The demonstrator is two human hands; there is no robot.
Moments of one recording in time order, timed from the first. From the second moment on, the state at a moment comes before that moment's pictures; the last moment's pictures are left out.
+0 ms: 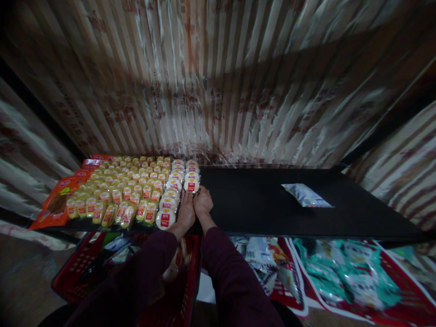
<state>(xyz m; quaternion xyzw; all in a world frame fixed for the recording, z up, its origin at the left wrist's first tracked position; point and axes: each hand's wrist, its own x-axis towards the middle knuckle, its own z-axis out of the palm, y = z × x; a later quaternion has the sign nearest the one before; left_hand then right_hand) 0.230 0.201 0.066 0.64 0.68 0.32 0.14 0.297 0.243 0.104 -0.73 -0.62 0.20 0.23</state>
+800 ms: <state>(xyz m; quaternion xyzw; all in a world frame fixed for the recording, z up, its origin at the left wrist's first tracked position) 0.230 0.202 0.062 0.65 0.69 0.30 0.11 0.294 0.247 0.105 -0.73 -0.62 0.19 0.21</state>
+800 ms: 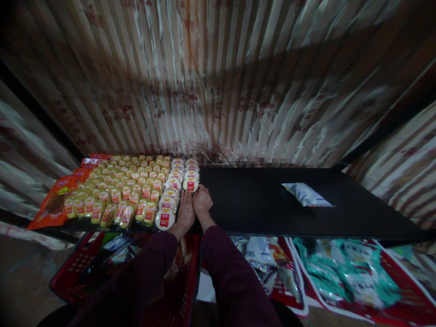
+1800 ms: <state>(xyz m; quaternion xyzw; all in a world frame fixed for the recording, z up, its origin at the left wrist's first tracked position) 0.235 0.192 0.068 0.66 0.67 0.32 0.11 0.308 0.228 0.107 -0.68 -0.63 0.23 0.29</state>
